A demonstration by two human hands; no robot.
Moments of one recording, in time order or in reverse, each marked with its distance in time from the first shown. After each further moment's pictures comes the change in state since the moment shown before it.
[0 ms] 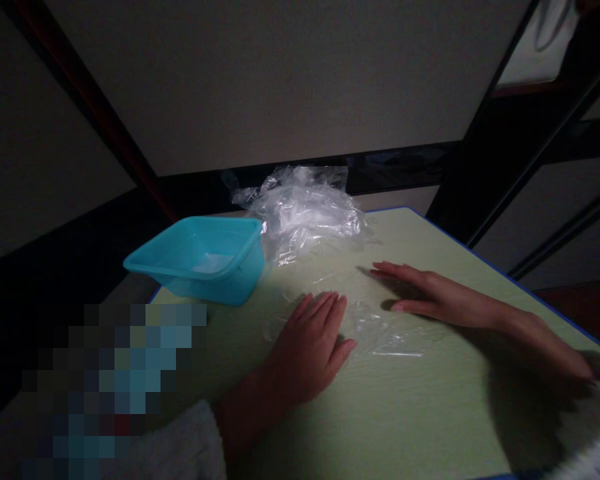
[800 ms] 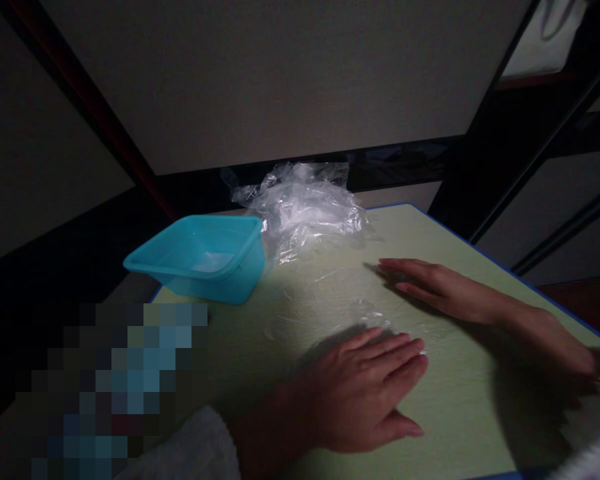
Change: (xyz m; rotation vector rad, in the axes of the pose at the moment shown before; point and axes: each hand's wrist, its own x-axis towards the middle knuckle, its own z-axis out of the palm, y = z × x) left_hand 0.001 0.033 -0.003 -0.082 -0.156 0.456; right_hand 0.000 0.002 -0.002 -0.169 0.066 0.001
